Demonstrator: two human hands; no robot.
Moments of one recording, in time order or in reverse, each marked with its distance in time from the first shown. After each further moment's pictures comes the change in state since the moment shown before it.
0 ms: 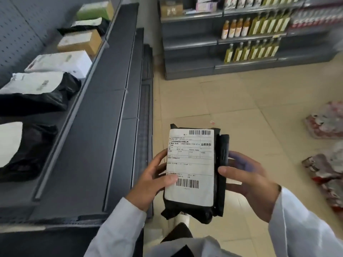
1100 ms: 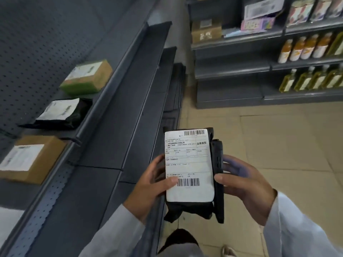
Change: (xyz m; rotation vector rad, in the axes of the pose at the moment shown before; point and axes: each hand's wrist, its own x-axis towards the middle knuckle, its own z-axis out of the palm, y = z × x) left_hand 0.500 0.237 -0.045 0.016 0.372 0.015; right_hand 0.565 -0.235 -0.080 0.010 -0.332 0.026
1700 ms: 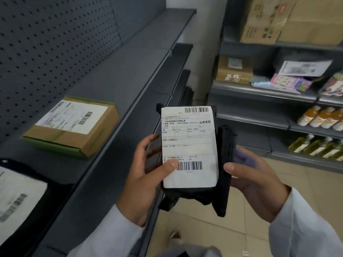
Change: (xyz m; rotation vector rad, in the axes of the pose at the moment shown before) left_hand 0.276 0.178 -0.100 -0.246 0.227 0.308; right_hand 0.339 -0.171 0.057 -0.135 -0.125 -0.124
